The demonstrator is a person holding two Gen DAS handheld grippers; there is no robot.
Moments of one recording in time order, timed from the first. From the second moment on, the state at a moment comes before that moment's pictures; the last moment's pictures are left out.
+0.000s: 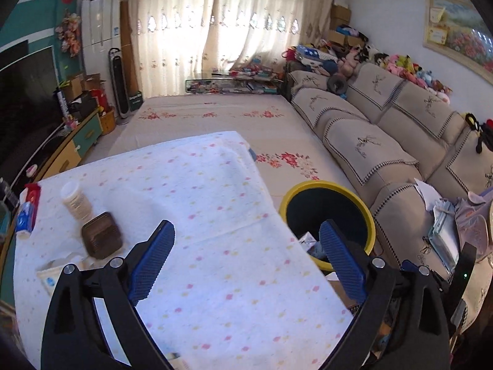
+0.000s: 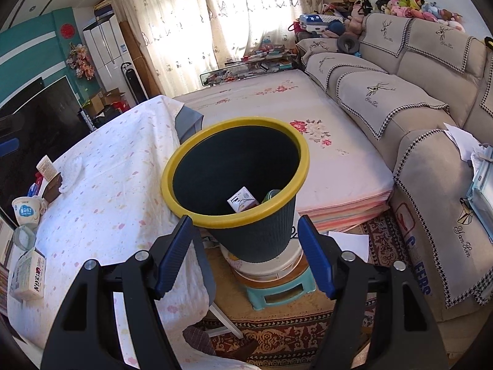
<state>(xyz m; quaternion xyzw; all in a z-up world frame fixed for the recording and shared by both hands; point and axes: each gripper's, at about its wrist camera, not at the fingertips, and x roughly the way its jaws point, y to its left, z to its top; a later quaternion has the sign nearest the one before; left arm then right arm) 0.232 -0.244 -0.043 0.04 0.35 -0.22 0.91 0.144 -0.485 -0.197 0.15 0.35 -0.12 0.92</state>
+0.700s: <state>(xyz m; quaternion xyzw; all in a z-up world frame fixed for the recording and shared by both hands) 0.116 0.069 -0.062 -0.05 0.32 0.02 0.95 0.201 -0.258 -0.153 0.03 0.36 0.14 0.92</state>
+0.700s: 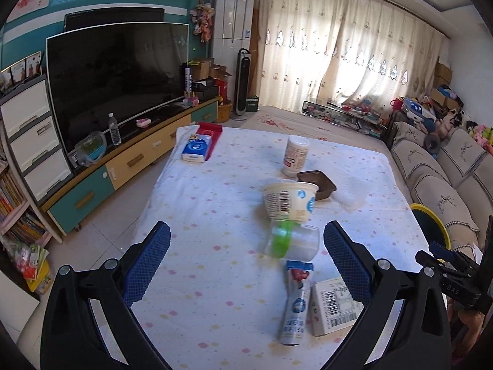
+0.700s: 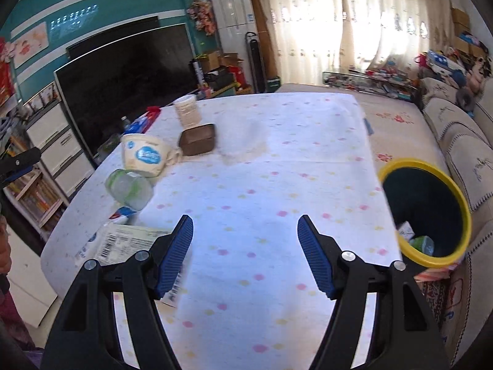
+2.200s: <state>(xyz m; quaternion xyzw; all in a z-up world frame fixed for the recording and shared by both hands) 0.150 0.114 -0.124 -0.09 0.38 0.03 0.92 0.472 -0.081 -0.134 -0.04 0.41 0.18 0.89</state>
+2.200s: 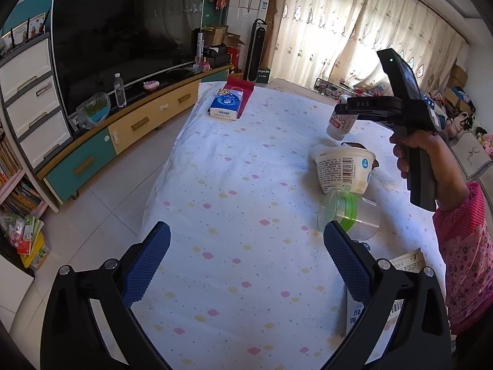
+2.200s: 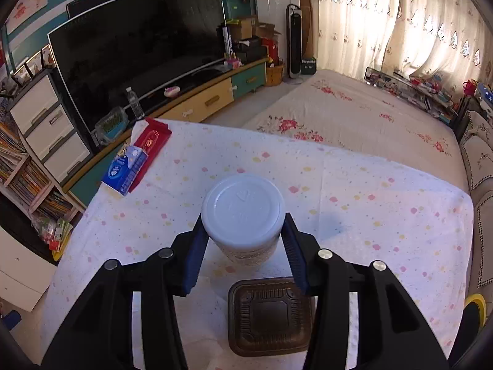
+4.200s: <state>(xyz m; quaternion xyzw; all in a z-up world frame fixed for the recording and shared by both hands) 0.146 -0.016 -0.151 0.03 0.43 -0.09 0.90 0.256 -0.451 -0.209 0.16 0.38 -0.09 0.91</state>
